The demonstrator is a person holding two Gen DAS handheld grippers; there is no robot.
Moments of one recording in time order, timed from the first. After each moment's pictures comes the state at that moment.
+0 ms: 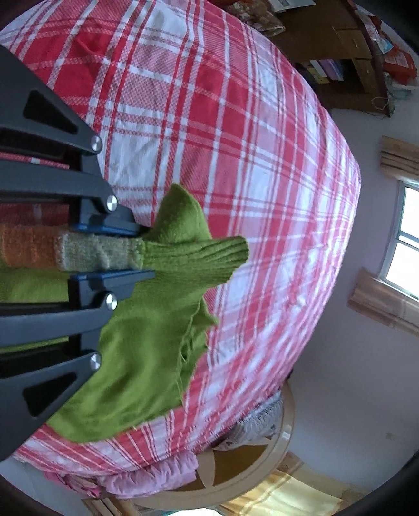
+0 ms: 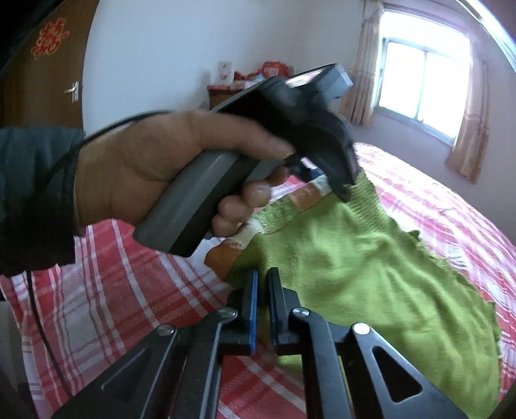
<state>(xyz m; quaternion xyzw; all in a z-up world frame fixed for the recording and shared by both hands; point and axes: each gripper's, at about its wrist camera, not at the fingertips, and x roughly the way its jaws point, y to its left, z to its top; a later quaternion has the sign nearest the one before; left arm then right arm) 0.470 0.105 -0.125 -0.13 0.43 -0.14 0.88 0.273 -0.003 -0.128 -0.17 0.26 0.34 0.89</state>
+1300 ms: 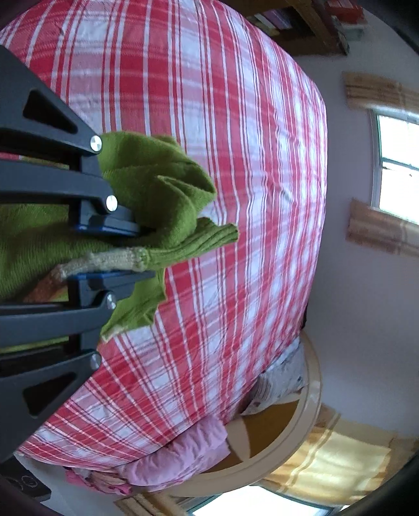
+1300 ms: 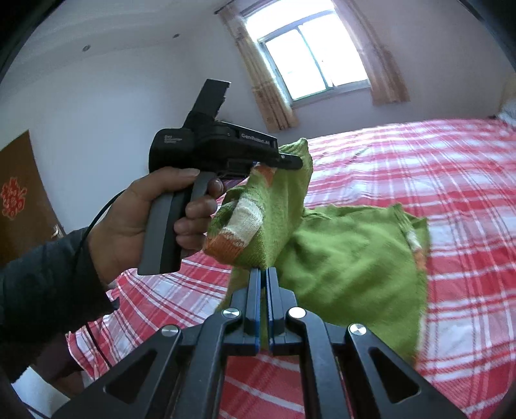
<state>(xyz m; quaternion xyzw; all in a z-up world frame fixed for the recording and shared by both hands) 0.476 -0.105 -0.066 -0.06 0.40 -0.22 0.89 0.257 -0.258 -0.094 0.13 0.27 0.28 0.91</state>
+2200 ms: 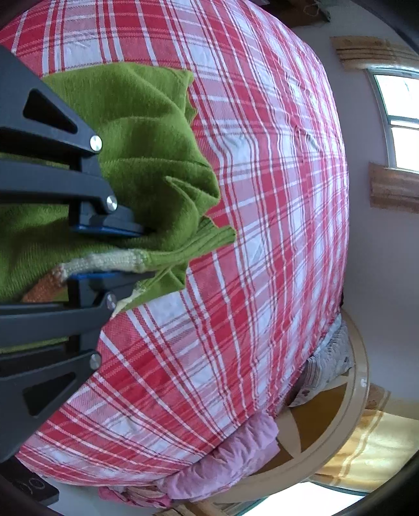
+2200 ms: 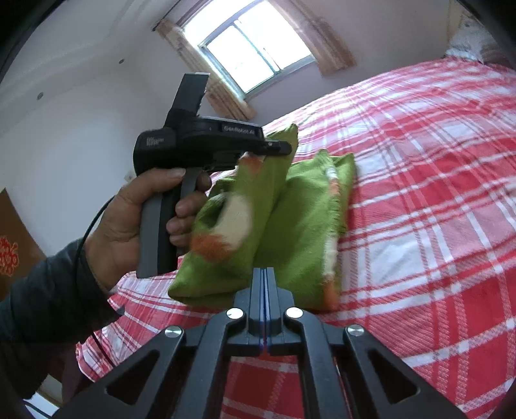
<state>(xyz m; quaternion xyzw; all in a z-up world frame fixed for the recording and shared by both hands) 0.479 -0.205 -0.118 0.01 0.44 -0.24 0.87 0.241 -0.344 -0.155 0.23 0.31 0.23 0.89</state>
